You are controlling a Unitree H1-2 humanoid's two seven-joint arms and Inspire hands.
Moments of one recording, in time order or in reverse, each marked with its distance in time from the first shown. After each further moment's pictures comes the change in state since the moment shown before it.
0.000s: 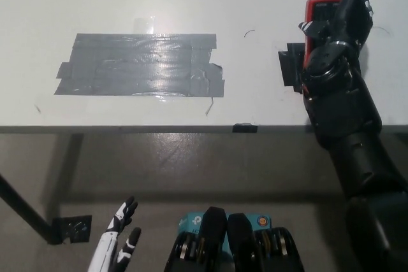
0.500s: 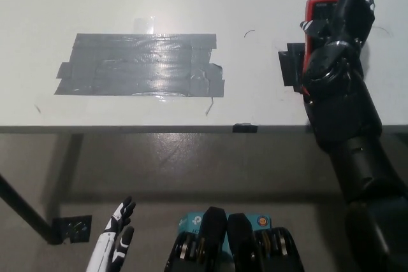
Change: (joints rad) left_arm 0.000 0.000 0.004 0.011 -0.030 -0.017 0.000; right_arm 0.015 0.004 0.000 -0.030 -0.099 0.000 0.036
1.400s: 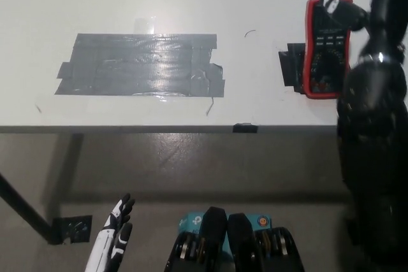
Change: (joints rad) left_arm -0.008 -0.005 0.006 -0.001 -0.019 0.009 0.000; right_arm 0.213 -0.006 0.007 -0.619 -0.148 -0.078 0.207
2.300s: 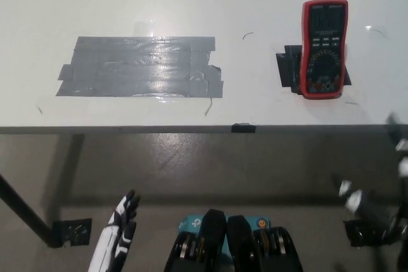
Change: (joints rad) left_arm 0.007 -0.012 -0.022 -0.067 -0.042 0.011 -0.010; right_arm 0.832 -0.022 0.043 -0.606 0.364 -0.473 0.121
